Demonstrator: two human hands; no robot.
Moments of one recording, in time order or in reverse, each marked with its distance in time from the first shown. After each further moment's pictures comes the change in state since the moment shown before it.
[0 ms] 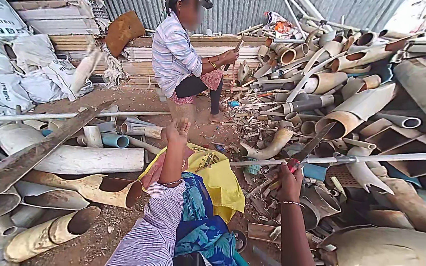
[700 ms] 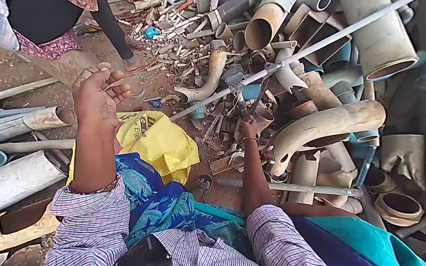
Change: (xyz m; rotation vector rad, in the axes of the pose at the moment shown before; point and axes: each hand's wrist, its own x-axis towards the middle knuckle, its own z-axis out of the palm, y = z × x) left_hand -0.066 -0.082 0.027 0.848 -0.486 -0.046; right_hand 0.065 0.119 -0.155 -0.478 0.372 0.393
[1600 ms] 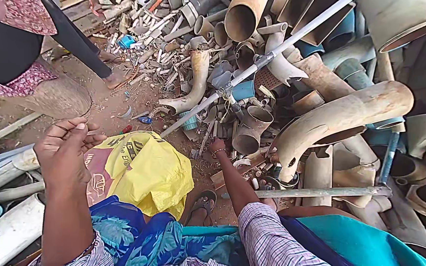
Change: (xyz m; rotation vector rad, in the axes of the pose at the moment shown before) left_hand 0.044 -0.046 -0.014 0.357 -0.164 0.225; right_hand 0.017 0.053 0.099 -0.697 -0.449 0.180
